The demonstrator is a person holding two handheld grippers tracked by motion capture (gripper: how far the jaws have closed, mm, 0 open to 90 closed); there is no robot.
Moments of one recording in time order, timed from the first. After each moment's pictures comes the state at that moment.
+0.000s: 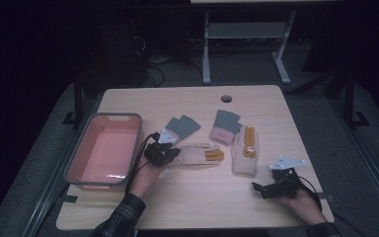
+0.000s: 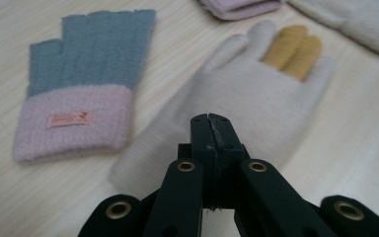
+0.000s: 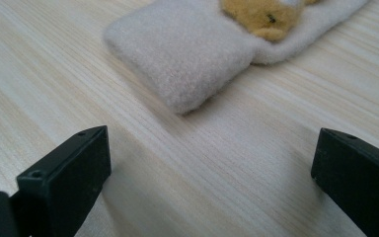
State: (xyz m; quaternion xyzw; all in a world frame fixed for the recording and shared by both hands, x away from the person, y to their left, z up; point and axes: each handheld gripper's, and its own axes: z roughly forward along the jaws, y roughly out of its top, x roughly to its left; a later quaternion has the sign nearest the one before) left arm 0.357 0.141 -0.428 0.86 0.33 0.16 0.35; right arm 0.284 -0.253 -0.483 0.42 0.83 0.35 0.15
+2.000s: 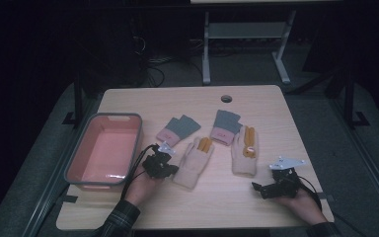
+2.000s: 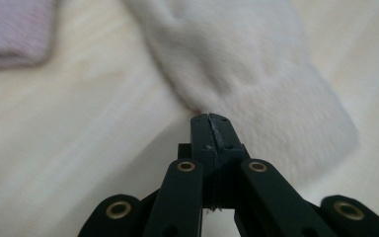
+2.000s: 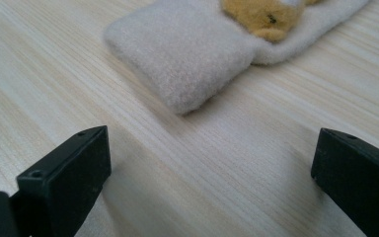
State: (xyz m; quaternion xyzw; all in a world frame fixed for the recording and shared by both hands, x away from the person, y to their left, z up) left arm 0.328 0.149 -0.449 0.89 0.33 0.05 0.30; right arm 0.284 -0.253 -0.483 0.42 0.83 0.35 0.15
